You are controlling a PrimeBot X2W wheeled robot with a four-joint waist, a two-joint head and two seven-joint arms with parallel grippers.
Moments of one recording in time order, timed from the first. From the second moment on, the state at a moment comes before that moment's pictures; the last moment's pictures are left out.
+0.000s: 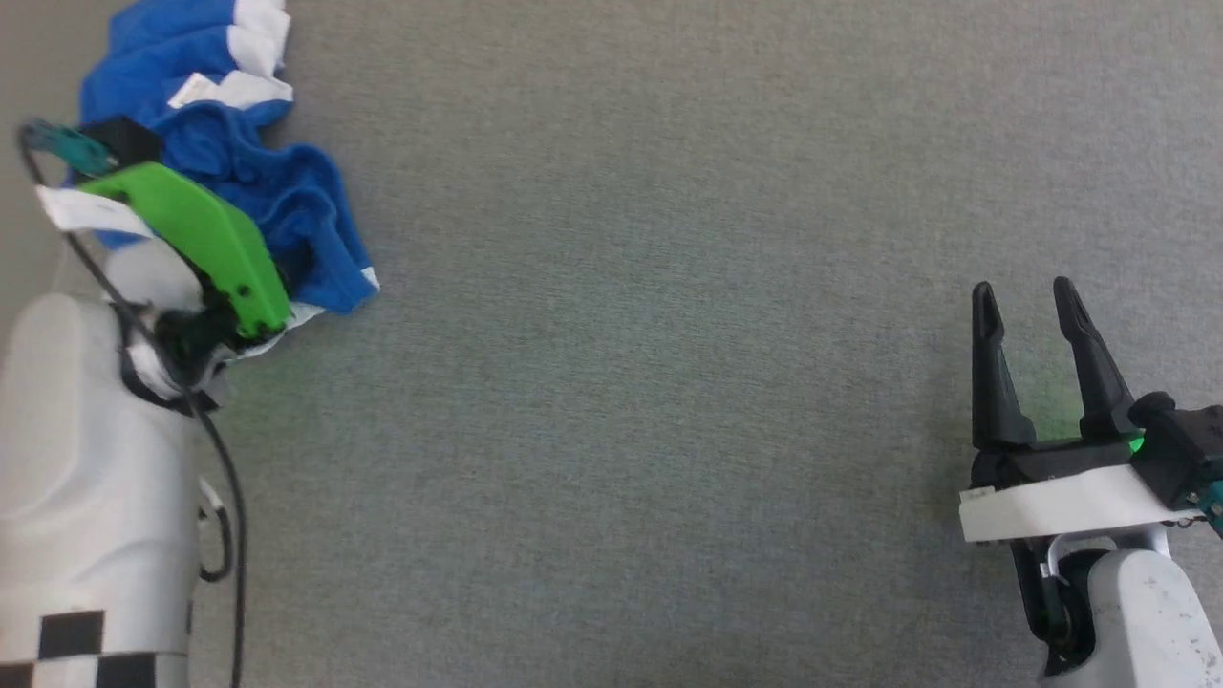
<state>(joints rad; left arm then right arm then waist) -0.71 0.31 -0.01 0.43 -0.55 0.03 0.81 -0.15 -0.05 -0.05 0.03 0.16 0.13 -0.25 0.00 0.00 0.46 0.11</state>
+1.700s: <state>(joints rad) -0.53 0.05 -0.88 0.52 -0.94 -0.08 0.38 -0.04 -0.05 -0.01 0.13 0.27 0.13 -0.26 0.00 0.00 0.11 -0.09</state>
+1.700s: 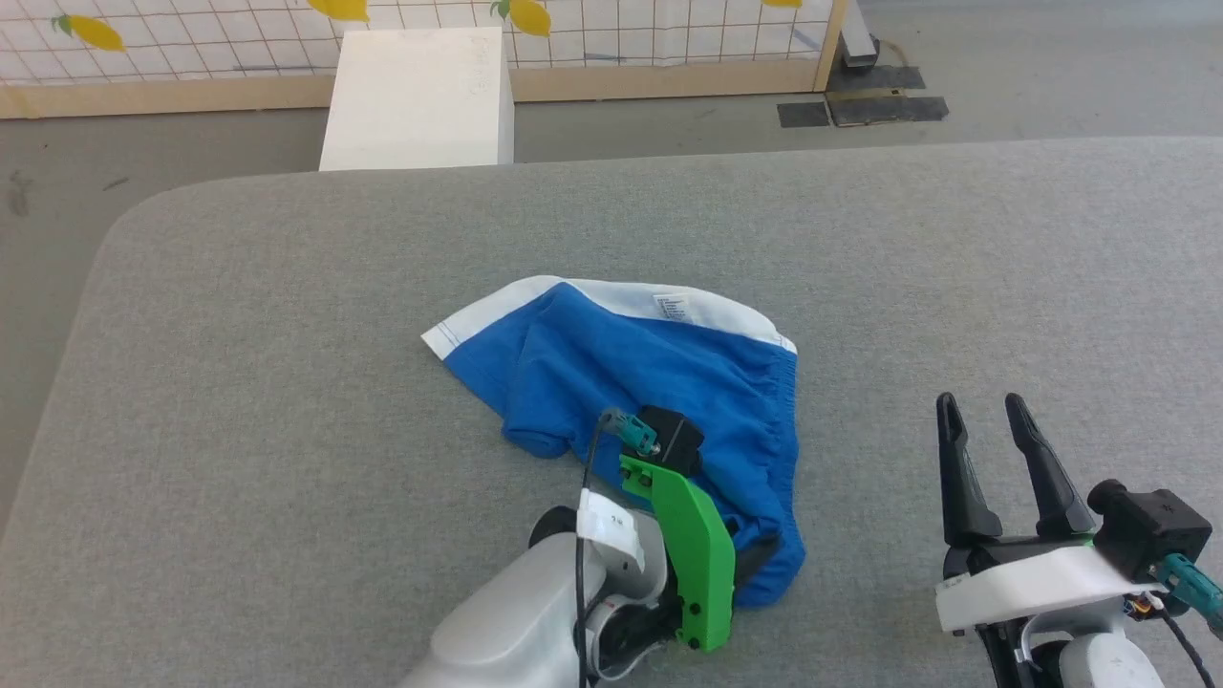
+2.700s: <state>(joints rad) -0.29 0.37 -0.45 0.22 -0.81 0.26 -0.25 -0.01 -0.05 -0.01 0.24 0.28 0.13 -0.24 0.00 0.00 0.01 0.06</state>
